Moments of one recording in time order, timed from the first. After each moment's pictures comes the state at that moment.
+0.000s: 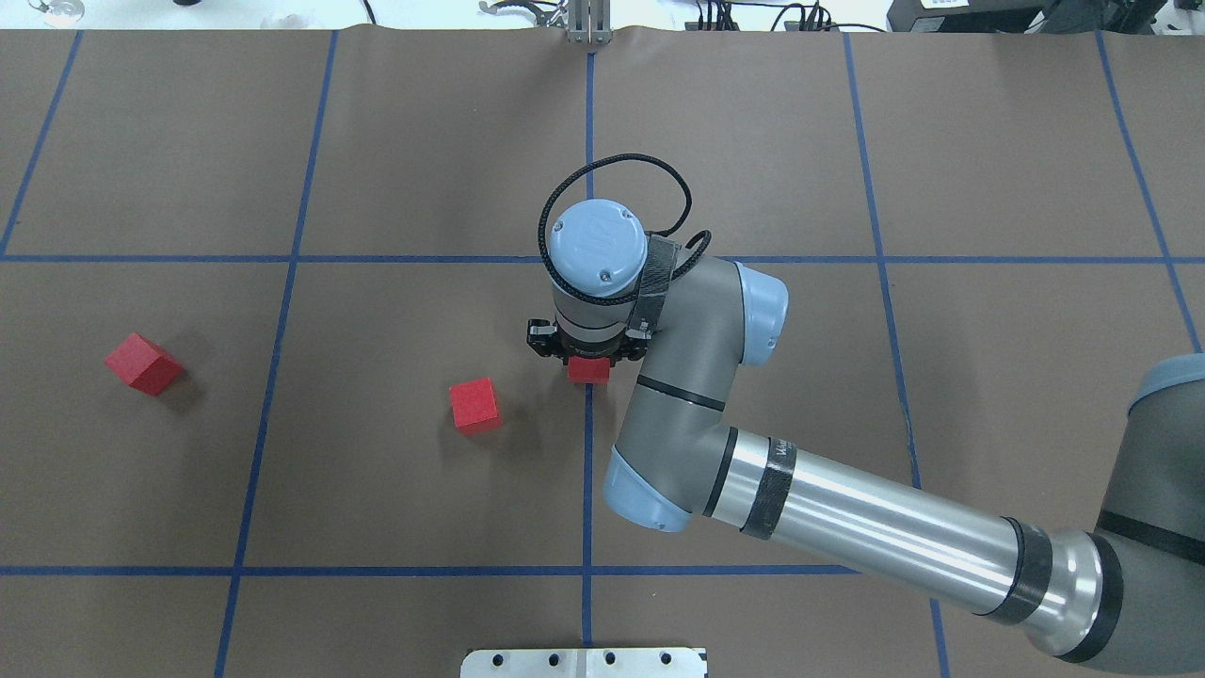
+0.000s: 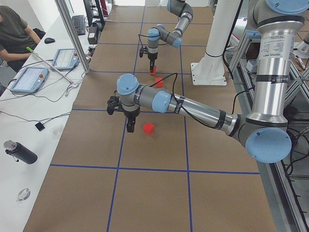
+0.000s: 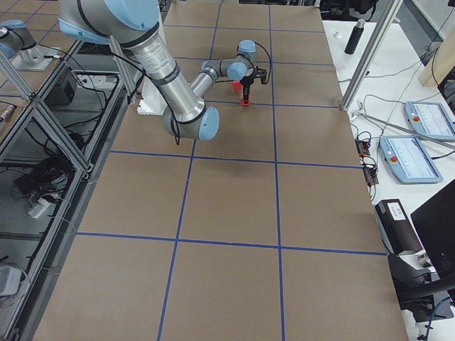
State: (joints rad) left arm -1.41 -1.60 -1.87 -1.54 -2.44 -0.25; right arm 0.48 -0.71 1.38 -1.48 1.86 1.27
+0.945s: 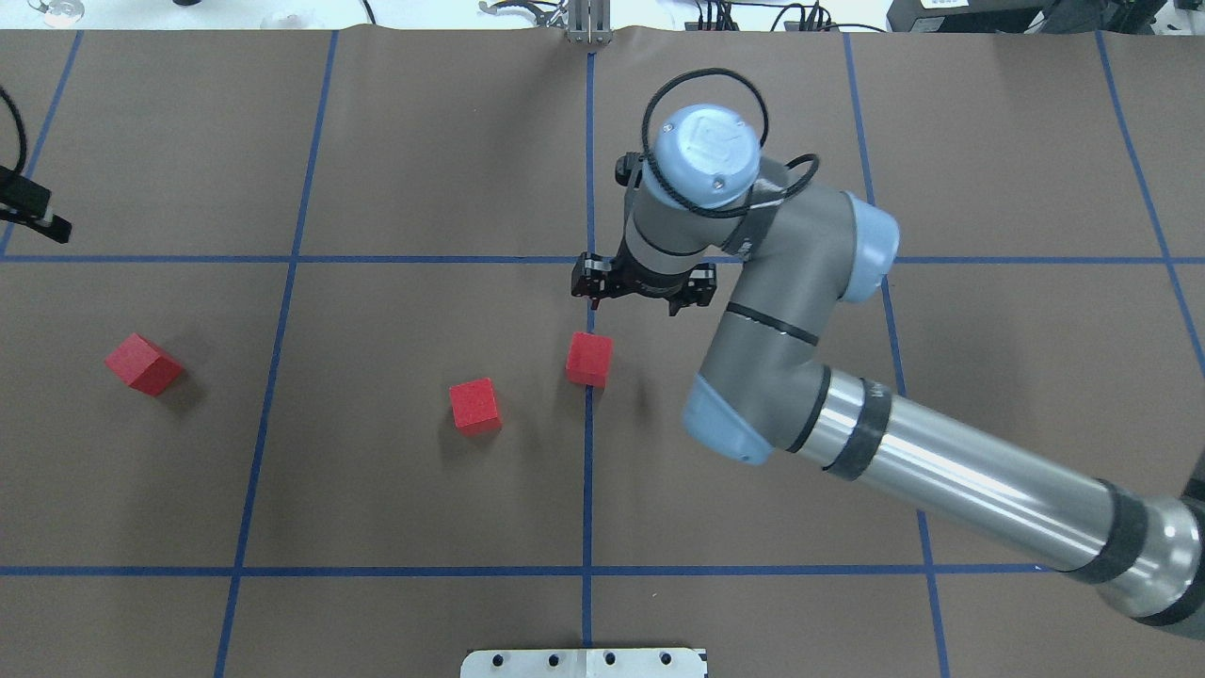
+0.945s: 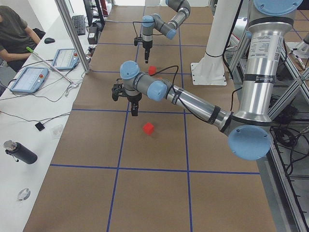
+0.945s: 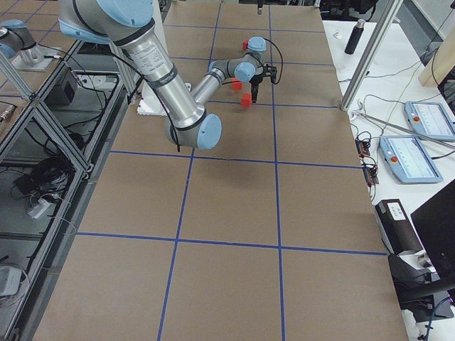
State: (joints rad) left arm -1.18 -1.71 -1.93 -1.60 -2.41 -0.71; right arm 0.66 -0.87 1.59 -1.46 2.03 1.18
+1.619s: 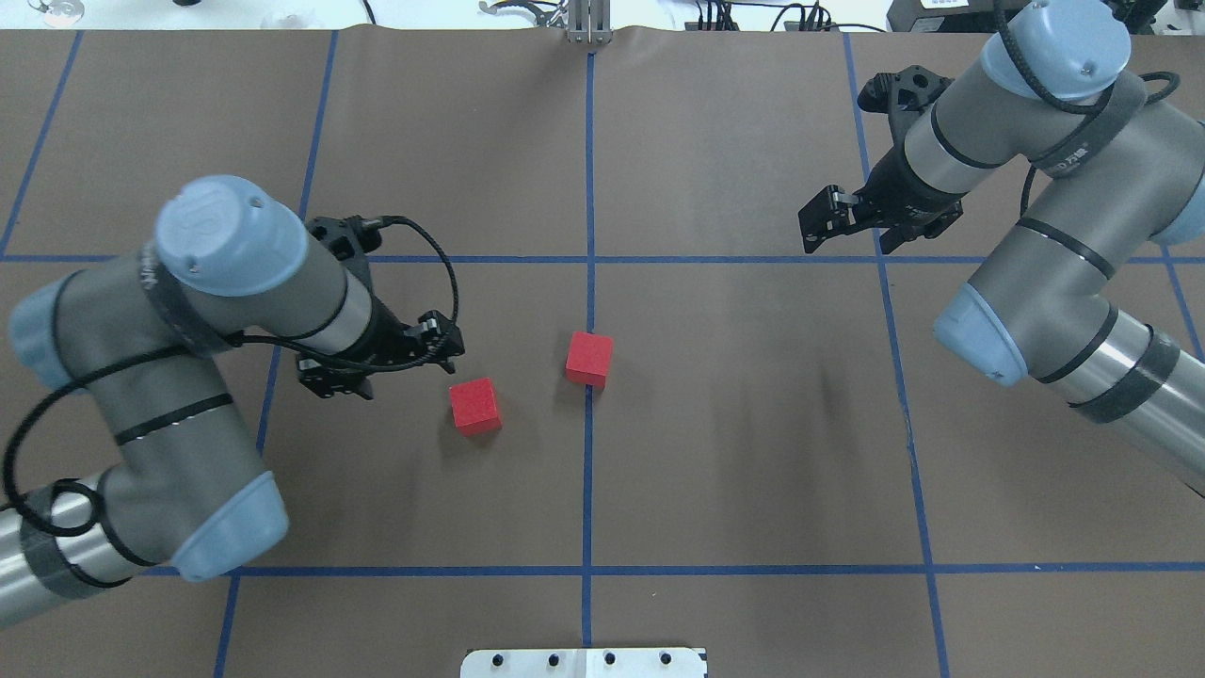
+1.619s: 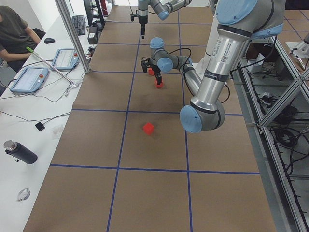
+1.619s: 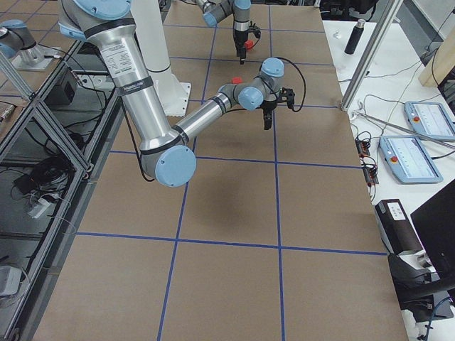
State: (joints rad) left arm -0.58 -2.05 -1.87 -1.62 -2.02 -1.48; right arm 0.90 -1.16 1.75 -1.45 2.19 0.88
